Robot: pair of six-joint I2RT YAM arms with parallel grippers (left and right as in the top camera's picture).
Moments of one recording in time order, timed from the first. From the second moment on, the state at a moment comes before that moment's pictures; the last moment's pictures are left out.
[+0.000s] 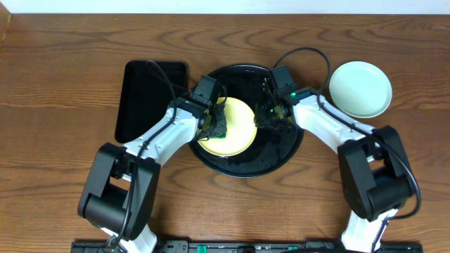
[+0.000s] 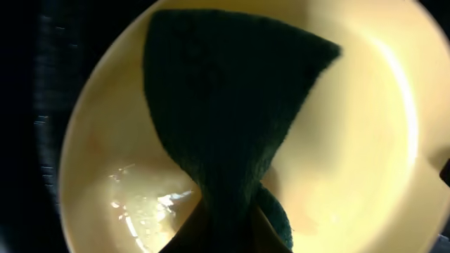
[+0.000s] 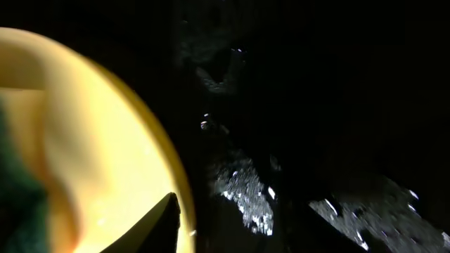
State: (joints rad) left arm -0.42 1.81 1.09 -0.55 0.06 -0.58; right arm 0.44 1.97 1.25 -0.54 -0.19 0.51
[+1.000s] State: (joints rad) left arm -0.42 1.81 1.09 -0.54 0.03 -0.54; right arm 0.51 2.03 1.35 -0.69 -0.15 0.57
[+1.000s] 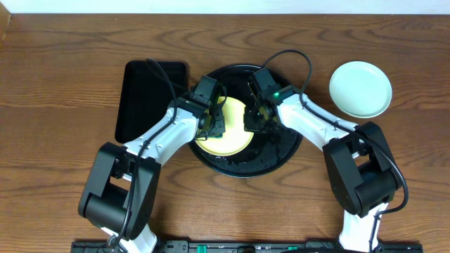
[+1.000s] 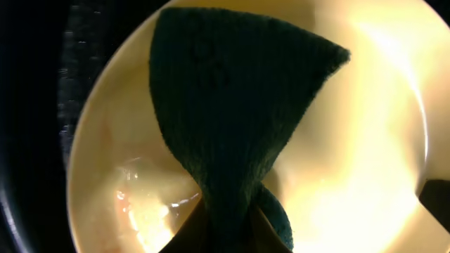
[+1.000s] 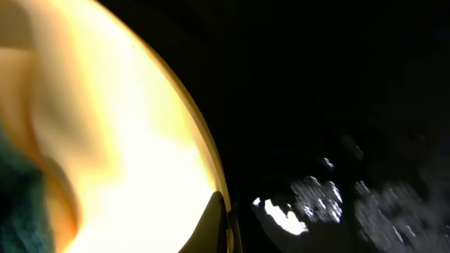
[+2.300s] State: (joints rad) left arm 0.03 1.39 1.13 -0.68 -0.22 -0.57; right arm 0.56 1.54 1.40 -0.87 0.38 0.32
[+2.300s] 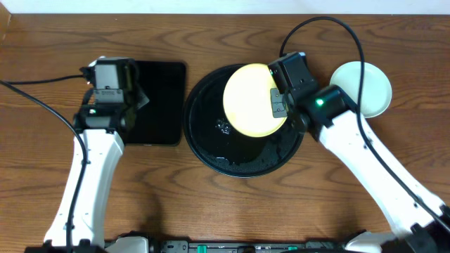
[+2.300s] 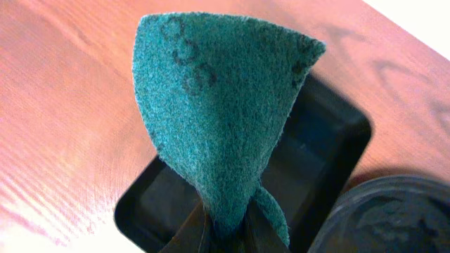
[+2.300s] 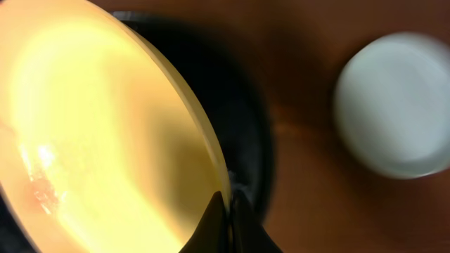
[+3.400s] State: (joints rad) left arm 0.09 1.67 1.12 -0.66 -0.04 -0.53; right arm 0.90 1.51 1.40 -0.17 1.16 -0.84
